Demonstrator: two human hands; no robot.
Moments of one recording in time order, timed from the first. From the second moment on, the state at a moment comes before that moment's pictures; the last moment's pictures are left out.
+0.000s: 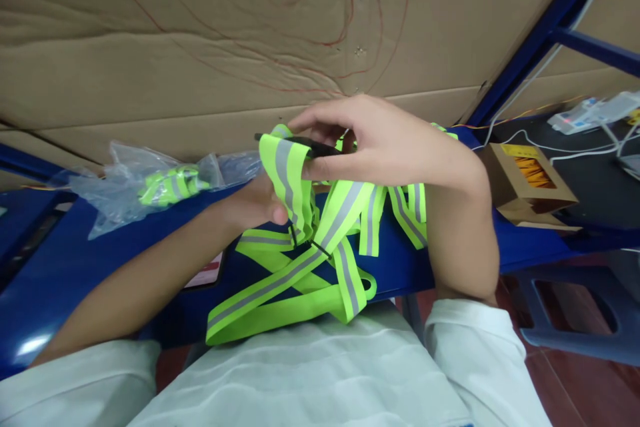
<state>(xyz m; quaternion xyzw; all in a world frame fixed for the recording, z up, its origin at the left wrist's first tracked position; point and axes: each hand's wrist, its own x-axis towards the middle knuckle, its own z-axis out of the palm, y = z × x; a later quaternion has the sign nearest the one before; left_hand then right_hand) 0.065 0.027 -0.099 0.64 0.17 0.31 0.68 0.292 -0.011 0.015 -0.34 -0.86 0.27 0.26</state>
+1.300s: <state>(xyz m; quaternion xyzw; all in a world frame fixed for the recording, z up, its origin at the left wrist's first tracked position) 0.063 -0.042 -0.081 0.68 0.16 0.14 0.71 0.284 -0.028 0.010 -0.28 -0.87 0.39 0.13</state>
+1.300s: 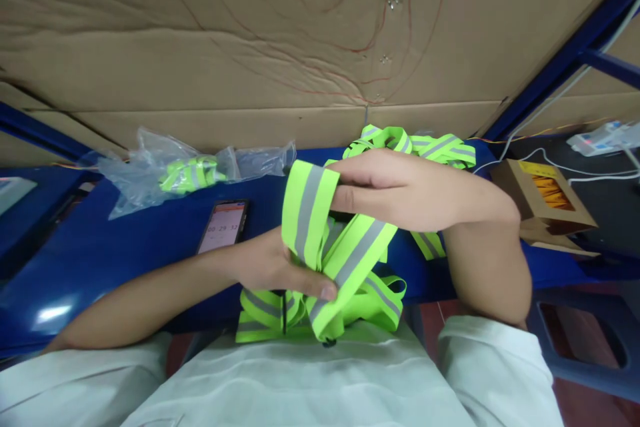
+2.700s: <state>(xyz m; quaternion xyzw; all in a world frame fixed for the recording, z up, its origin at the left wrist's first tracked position) 0.039 -0.053 -0.159 0.47 0.36 0.18 0.79 0.249 -0.060 -0.124 -0.45 -0.73 0.41 0.30</state>
